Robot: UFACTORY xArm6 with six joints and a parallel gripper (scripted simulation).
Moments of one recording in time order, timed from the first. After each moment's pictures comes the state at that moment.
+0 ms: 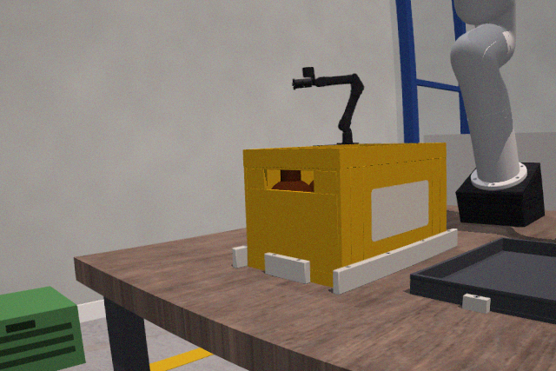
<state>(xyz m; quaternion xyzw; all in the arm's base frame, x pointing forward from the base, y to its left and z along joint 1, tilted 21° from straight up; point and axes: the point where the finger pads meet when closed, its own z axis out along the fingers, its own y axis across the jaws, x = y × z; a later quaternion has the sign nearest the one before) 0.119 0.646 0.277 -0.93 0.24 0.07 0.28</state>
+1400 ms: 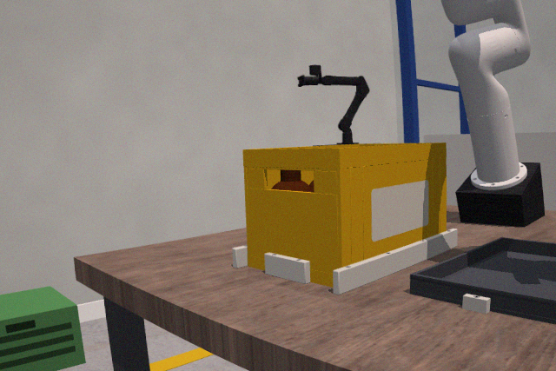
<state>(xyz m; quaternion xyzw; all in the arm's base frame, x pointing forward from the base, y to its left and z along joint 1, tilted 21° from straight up) 0.385 0.419 0.305 -0.83 0.50 0.00 0.26</state>
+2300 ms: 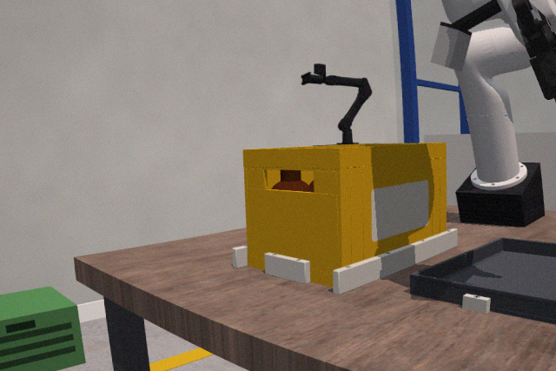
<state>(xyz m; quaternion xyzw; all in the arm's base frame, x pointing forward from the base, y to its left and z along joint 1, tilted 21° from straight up) 0.457 0.214 0.312 -0.71 0.66 -0.03 0.23</state>
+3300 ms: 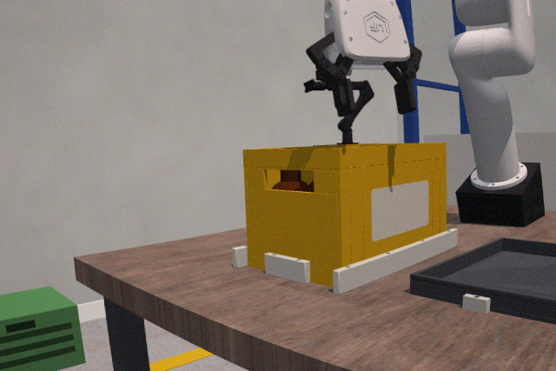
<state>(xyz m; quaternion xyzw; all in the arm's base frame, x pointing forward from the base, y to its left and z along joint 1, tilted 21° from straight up) 0.423 -0.019 0.305 -0.52 0.83 -0.06 0.20</state>
